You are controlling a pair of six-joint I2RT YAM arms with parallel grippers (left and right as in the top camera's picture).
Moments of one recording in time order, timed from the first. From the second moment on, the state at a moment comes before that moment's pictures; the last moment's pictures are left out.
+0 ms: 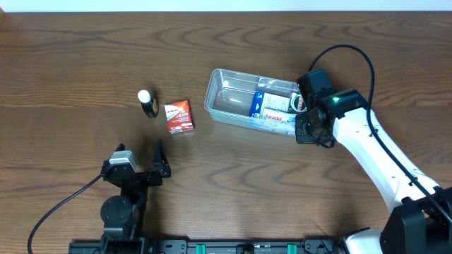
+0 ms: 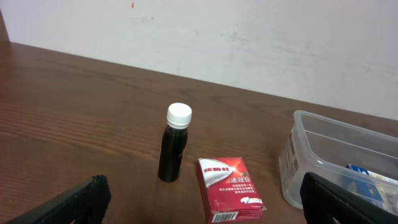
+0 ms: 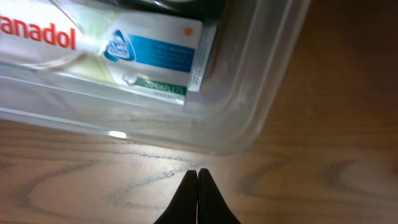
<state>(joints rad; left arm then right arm) -0.04 0.01 0.02 -0.12 -0.03 -0.23 0.34 1.58 1.18 -1.04 0.11 0.36</state>
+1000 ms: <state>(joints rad) -0.04 0.01 0.02 -0.12 -0.03 -0.23 0.34 1.58 1.12 -0.97 0.18 0.47</state>
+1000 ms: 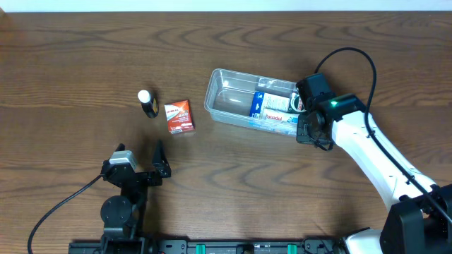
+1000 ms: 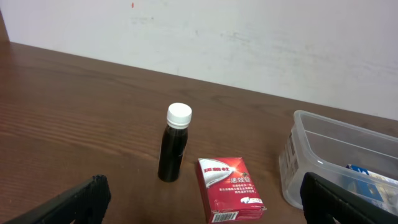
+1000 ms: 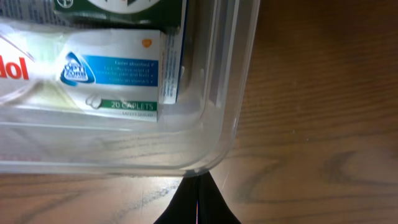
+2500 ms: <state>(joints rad) -0.04 0.01 0.02 -0.12 -0.03 -0.23 0.27 1.58 1.12 -0.85 0.26 0.44</state>
